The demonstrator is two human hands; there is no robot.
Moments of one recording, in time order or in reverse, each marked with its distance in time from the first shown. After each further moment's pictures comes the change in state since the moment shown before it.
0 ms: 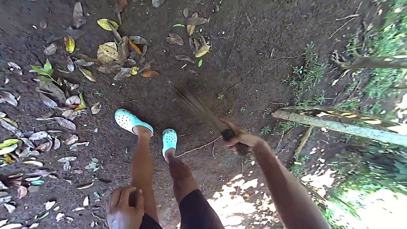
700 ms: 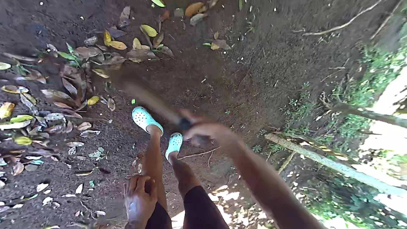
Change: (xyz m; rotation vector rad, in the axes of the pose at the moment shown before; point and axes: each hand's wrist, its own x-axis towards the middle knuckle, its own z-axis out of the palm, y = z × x) left_hand 0.030 -0.020 -0.014 -0.124 0.086 -0.086; right_hand 0.059 -0.214 0.246 -0.478 -0.277 -0.051
